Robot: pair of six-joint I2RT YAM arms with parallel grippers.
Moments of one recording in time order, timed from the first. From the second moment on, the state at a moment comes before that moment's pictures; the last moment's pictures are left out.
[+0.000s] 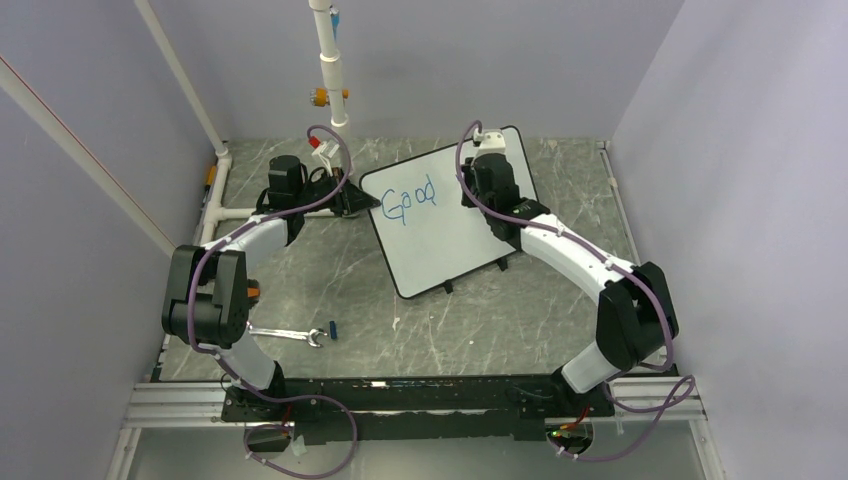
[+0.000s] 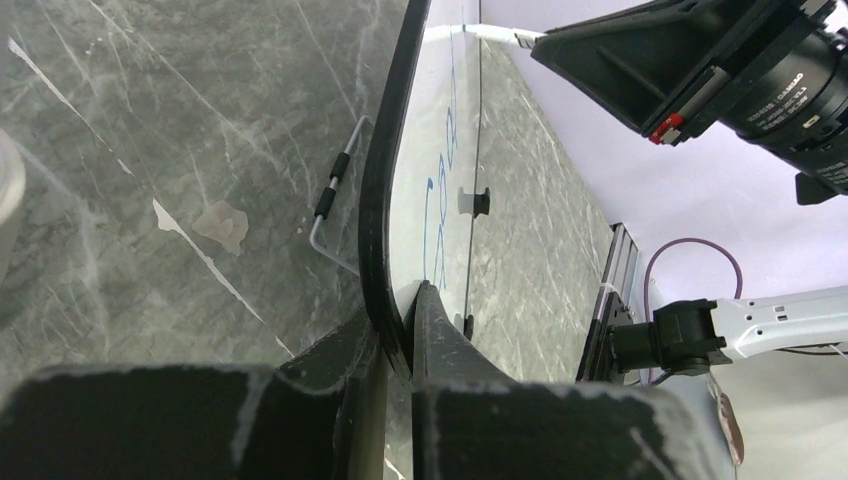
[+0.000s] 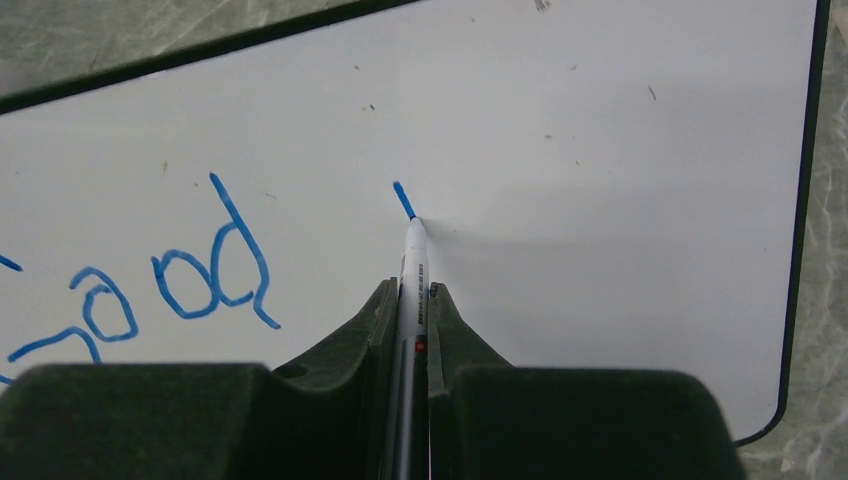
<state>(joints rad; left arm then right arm) -0.14 1.65 1.00 0.34 0.93 -0.49 0.53 1.55 1.18 -0.04 0.29 0.24</state>
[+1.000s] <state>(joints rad) -0.14 1.65 1.00 0.34 0.93 -0.49 0.52 1.59 1.27 -0.09 0.31 0.24</state>
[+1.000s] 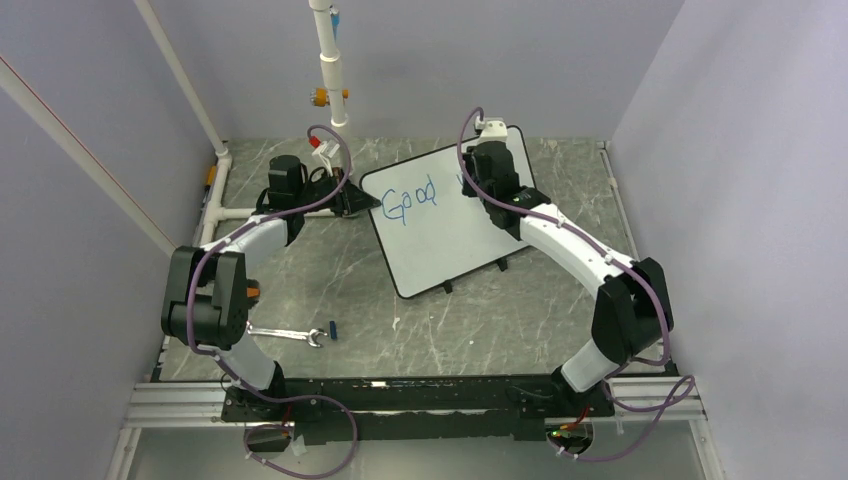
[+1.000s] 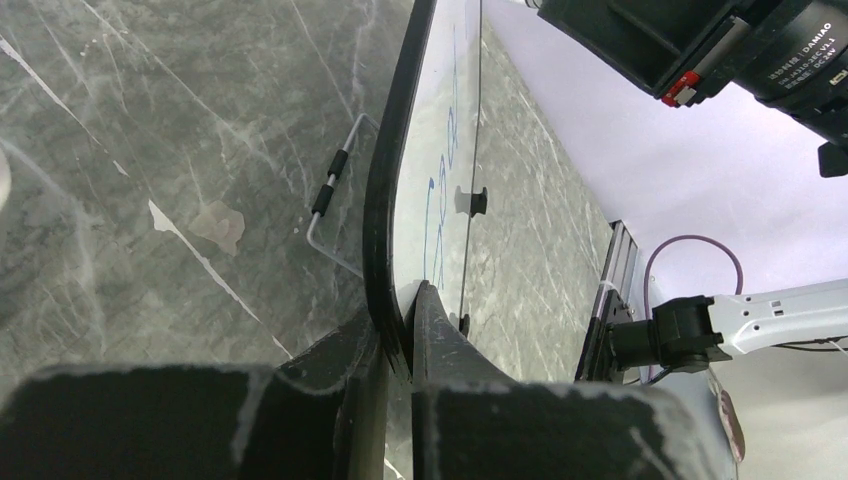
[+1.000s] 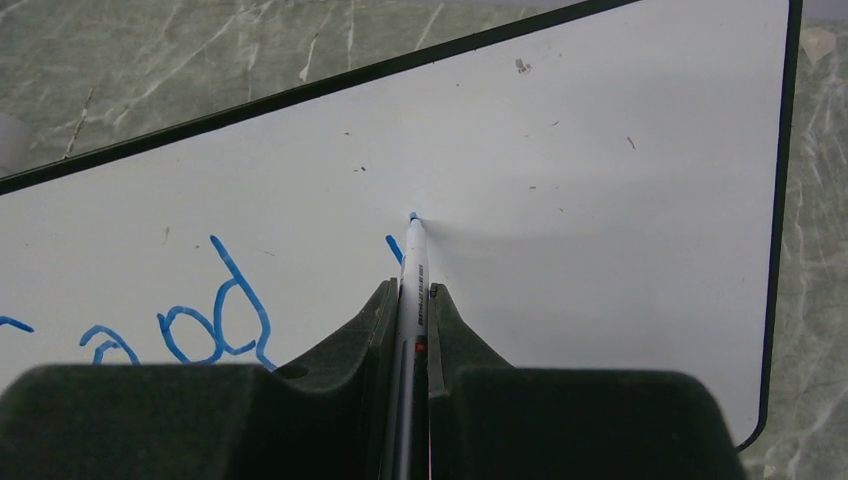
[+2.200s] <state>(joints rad) -0.17 1.36 0.97 -0.04 0.78 -0.25 0.51 1.17 1.07 -0.18 0.22 0.31</state>
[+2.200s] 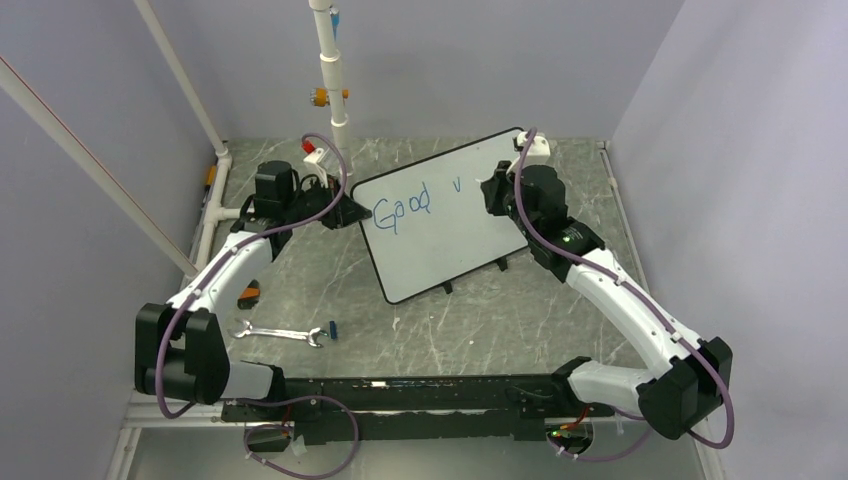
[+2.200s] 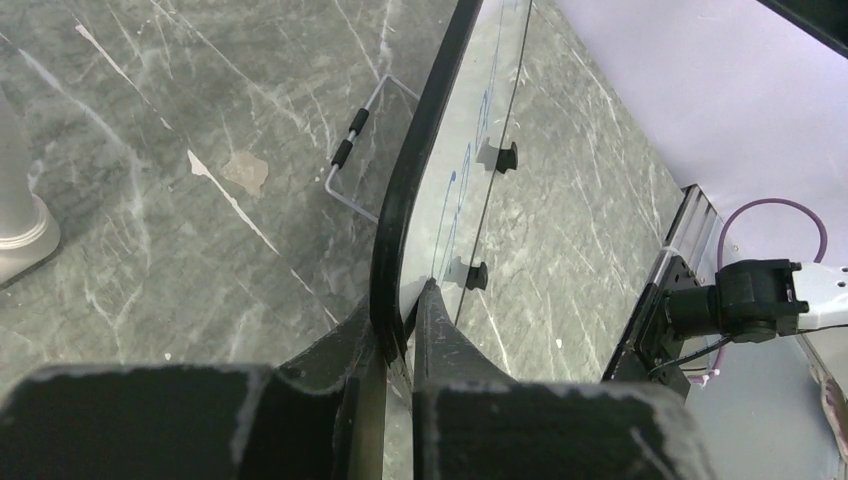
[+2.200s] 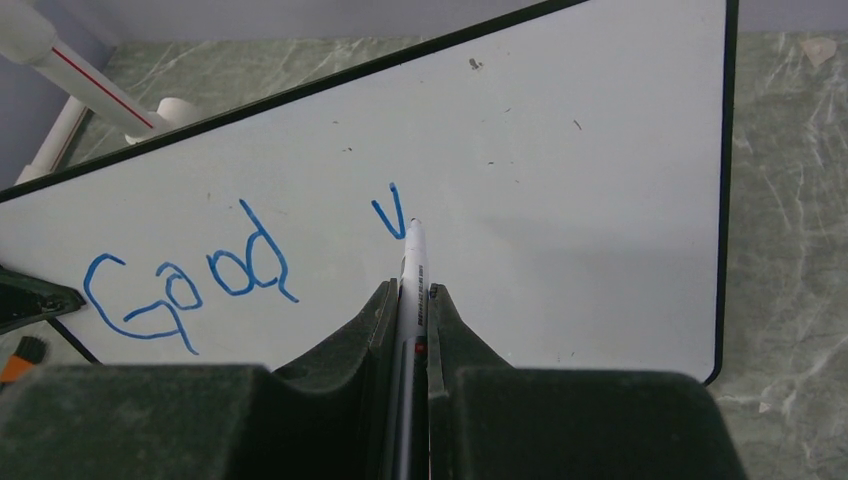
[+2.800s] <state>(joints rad) -0.17 1.35 0.96 -0.03 0.75 -0.25 0.51 1.34 1.09 -0.10 0.16 0.29</state>
